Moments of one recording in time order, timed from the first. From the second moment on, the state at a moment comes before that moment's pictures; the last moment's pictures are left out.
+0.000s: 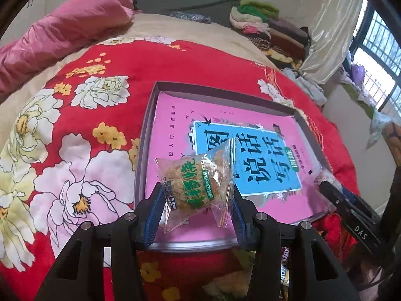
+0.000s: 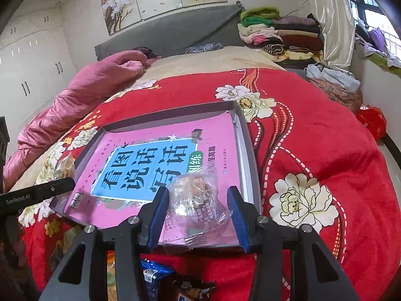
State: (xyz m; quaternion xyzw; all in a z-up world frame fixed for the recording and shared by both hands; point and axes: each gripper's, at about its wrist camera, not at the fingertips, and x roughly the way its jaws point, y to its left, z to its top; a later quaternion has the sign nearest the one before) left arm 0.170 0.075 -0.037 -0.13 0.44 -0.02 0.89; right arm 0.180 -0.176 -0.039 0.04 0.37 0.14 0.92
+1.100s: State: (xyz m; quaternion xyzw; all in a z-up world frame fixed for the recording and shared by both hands) left arm 0.174 0.061 -0.052 -0.08 0.48 0.01 0.87; right arm 0.181 -0.178 -0.045 0.04 0.38 0.14 0.91
